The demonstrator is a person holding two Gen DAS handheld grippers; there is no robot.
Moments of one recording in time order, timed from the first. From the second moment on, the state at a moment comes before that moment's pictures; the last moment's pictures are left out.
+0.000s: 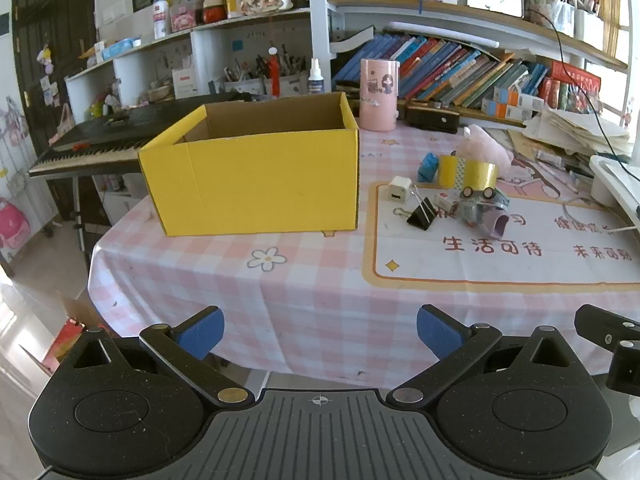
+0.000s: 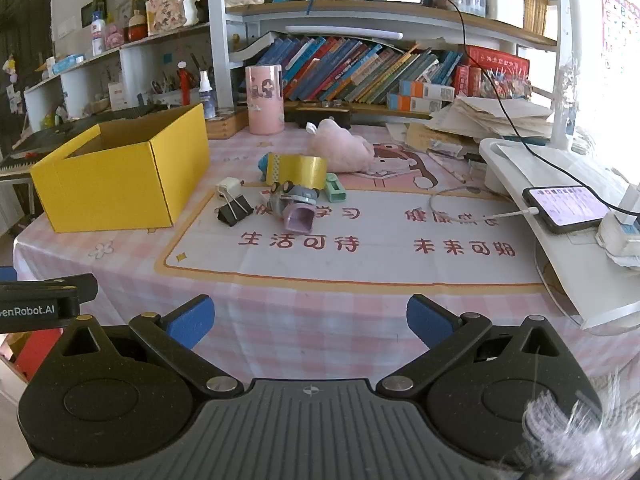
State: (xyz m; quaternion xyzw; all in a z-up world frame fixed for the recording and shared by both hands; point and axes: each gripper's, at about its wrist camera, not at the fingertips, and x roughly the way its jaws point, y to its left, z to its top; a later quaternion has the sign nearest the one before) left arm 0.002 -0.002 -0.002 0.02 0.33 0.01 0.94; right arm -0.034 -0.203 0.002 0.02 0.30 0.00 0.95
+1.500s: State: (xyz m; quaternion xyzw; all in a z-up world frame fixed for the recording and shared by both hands) left arm 0.013 -0.002 -0.006 0.03 0.34 0.01 0.94; right arm -0.019 -0.204 -0.003 0.02 0.31 0.00 0.95
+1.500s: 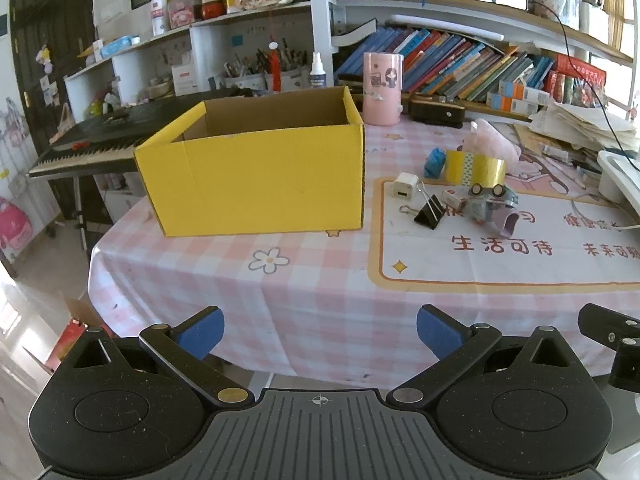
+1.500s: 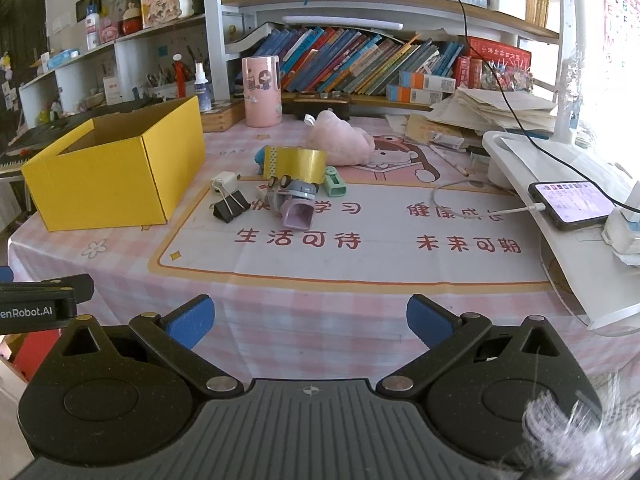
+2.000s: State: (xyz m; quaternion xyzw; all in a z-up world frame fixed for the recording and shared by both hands) left arm 0.012 -0.005 -0.003 0.04 0.33 0.01 0.94; right arm -0.018 -0.204 -0.003 0.02 0.31 0.00 0.95
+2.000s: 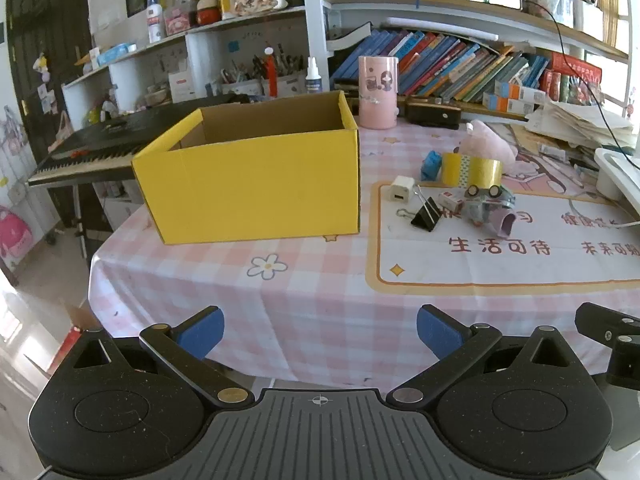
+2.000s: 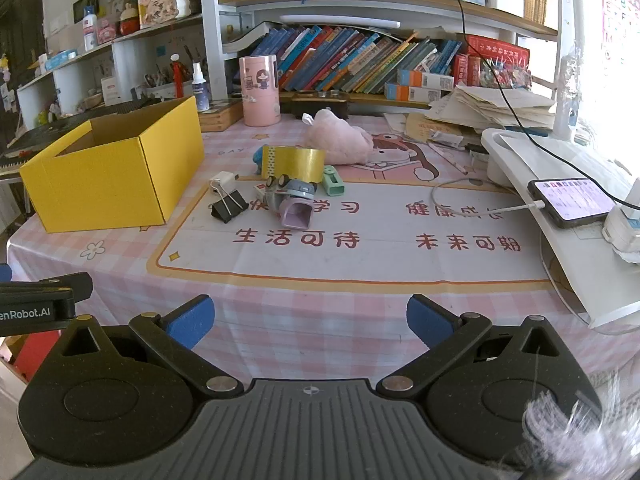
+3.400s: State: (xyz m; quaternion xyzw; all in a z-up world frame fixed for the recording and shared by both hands) left arm 0.019 -0.003 -0.003 0.03 0.33 0.00 0.94; right arm -0.016 -0.201 -0.001 0.02 0.31 -0.01 0.95
